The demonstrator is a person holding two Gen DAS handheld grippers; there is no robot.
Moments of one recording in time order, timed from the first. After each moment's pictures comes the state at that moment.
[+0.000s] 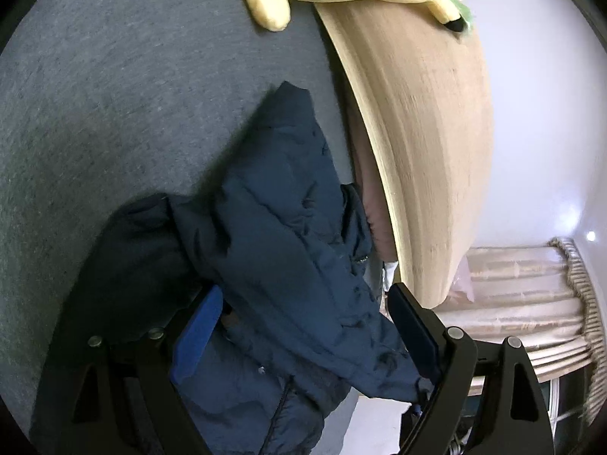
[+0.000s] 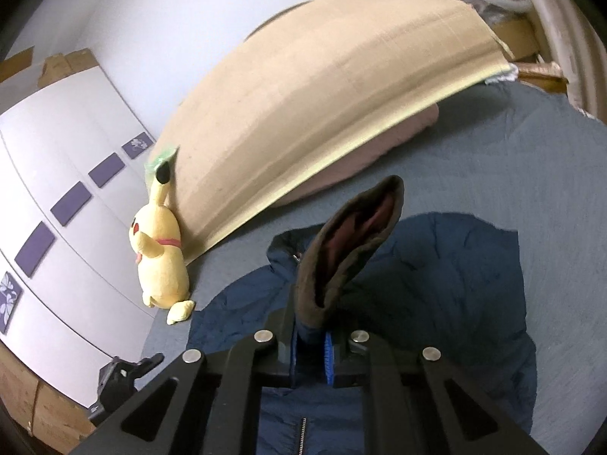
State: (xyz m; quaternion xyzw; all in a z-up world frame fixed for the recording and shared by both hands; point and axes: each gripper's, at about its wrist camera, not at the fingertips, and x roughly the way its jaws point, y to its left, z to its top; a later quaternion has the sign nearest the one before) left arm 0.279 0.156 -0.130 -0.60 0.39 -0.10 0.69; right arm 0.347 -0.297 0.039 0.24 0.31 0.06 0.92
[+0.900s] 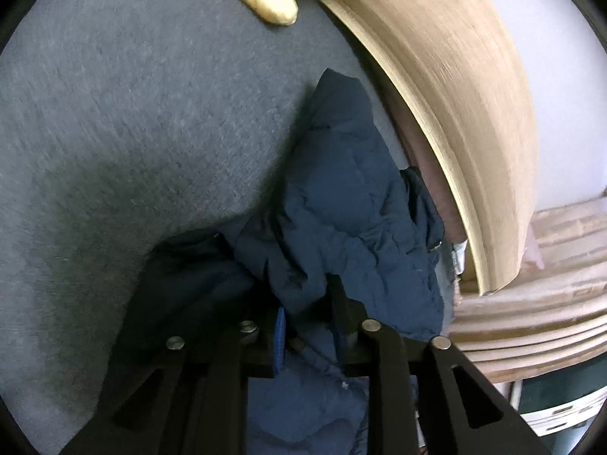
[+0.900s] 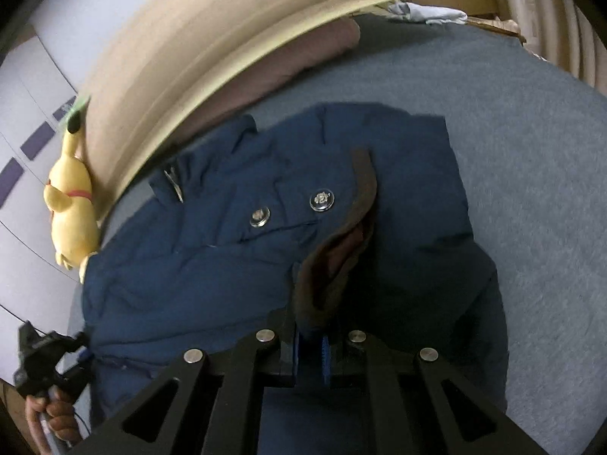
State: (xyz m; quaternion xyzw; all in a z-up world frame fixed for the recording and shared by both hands) left arm 0.301 0.118 -0.133 -0.46 0.45 -0.03 0.76; right arm 0.349 -0.334 -0.084 0.22 0.43 -0.04 0.87
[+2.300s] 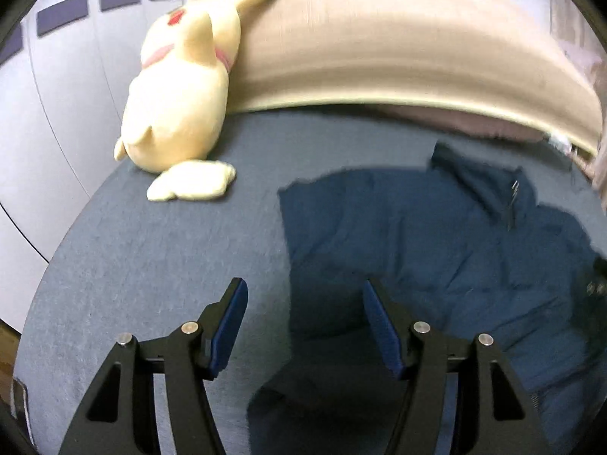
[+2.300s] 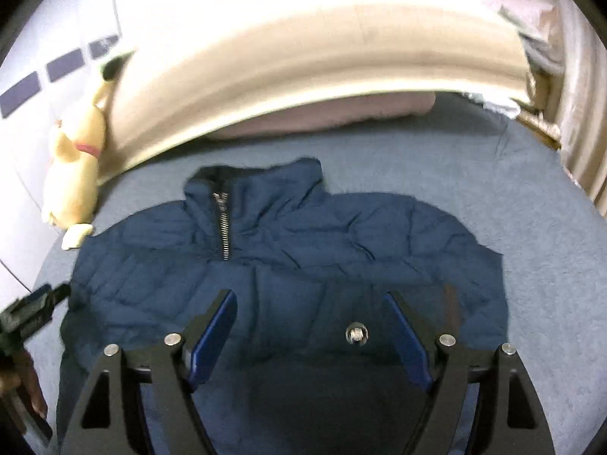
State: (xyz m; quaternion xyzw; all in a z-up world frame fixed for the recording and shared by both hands) left arm 0.333 0.084 -0.074 -0.01 0.43 0.07 0.90; right arm 0.405 -0.269 -0.033 0.05 0.42 -0.02 0.91
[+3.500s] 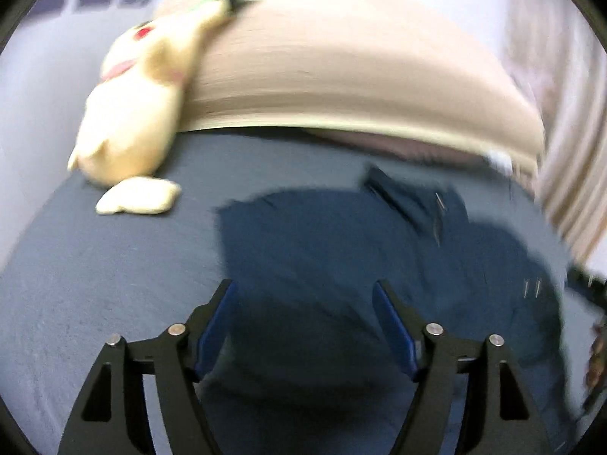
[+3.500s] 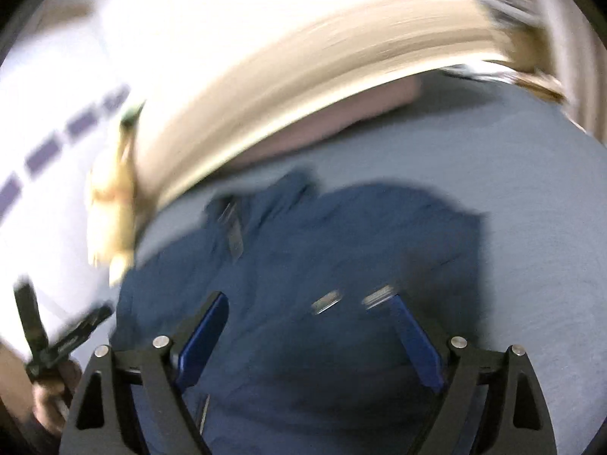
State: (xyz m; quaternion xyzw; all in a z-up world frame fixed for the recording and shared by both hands) left arm 0.315 0.110 -0.043 -0.12 0.37 -0.05 0.92; right arm 0.346 -0.366 -0.019 0.20 0.36 0.02 0.91
